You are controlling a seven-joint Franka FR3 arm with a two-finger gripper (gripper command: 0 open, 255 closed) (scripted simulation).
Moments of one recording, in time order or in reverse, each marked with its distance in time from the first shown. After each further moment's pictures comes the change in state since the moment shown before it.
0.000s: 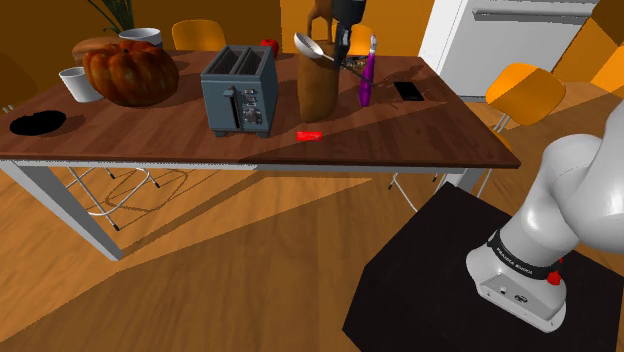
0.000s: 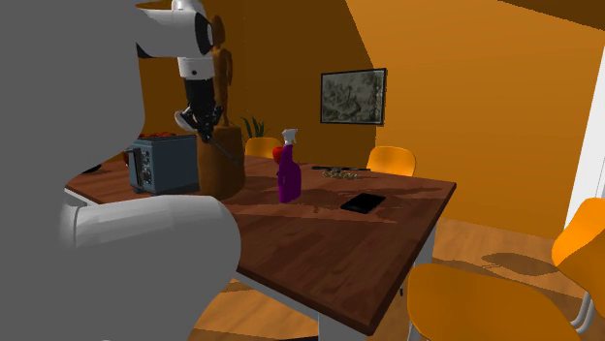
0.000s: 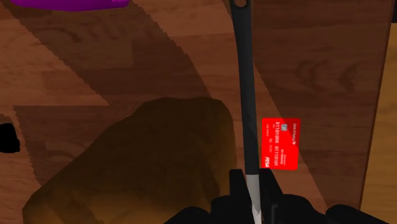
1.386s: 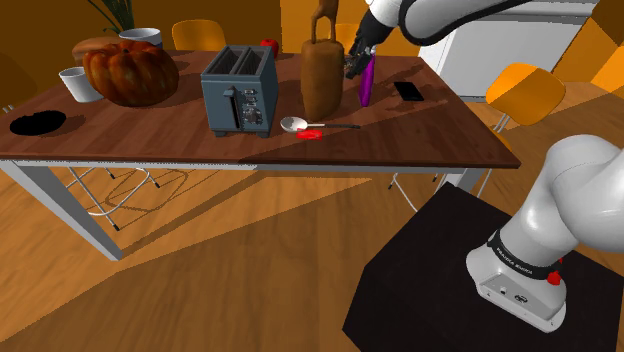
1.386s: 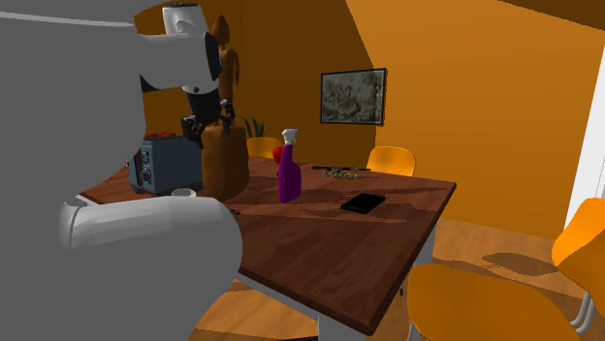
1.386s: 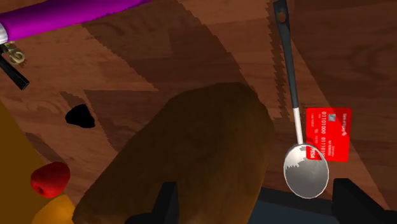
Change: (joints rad) arm -0.069 -0.309 0.043 -0.499 -0.240 0.555 0.211
